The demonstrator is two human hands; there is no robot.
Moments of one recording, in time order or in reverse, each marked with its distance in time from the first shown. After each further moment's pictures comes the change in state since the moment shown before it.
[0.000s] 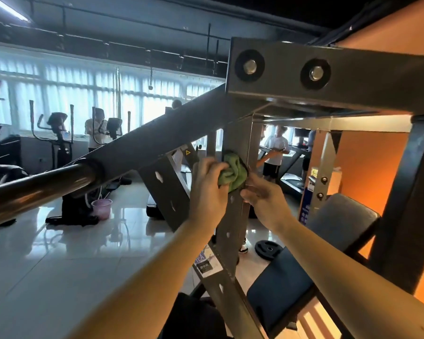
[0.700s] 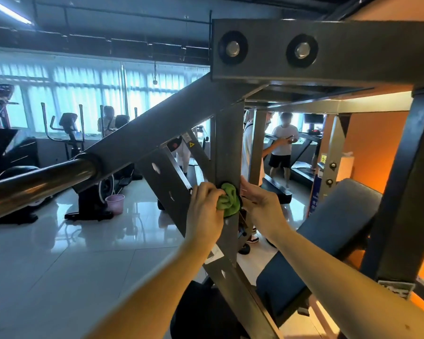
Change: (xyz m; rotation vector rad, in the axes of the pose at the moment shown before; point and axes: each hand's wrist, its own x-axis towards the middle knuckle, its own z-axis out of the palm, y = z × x) left_hand -0.074 -0.015 0.002 0.189 -0.226 -0.063; right_hand -0.040 0.028 0.010 0.154 0.036 -0.018
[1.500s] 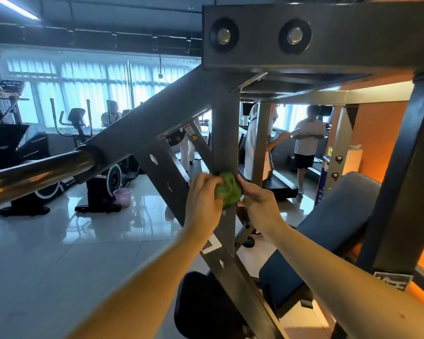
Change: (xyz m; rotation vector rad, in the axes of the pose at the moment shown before) left_hand 0.012 0.016 -0.001 -0.050 0.032 -0.089; right_hand 0.000 0.032 -0.004 0.080 -0.026 0.140
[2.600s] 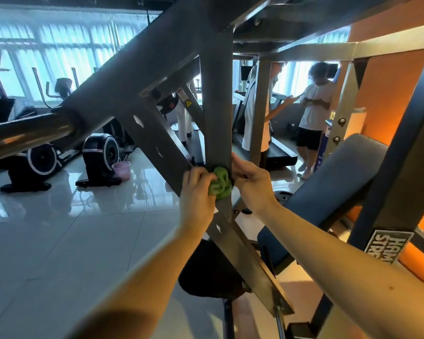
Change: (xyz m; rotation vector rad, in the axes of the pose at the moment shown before) left_hand -0.065 -0.027 0.023 0.119 -0.080 -0.026; right_hand -0.025 0.034 0.015 0.047 0.044 -0.046
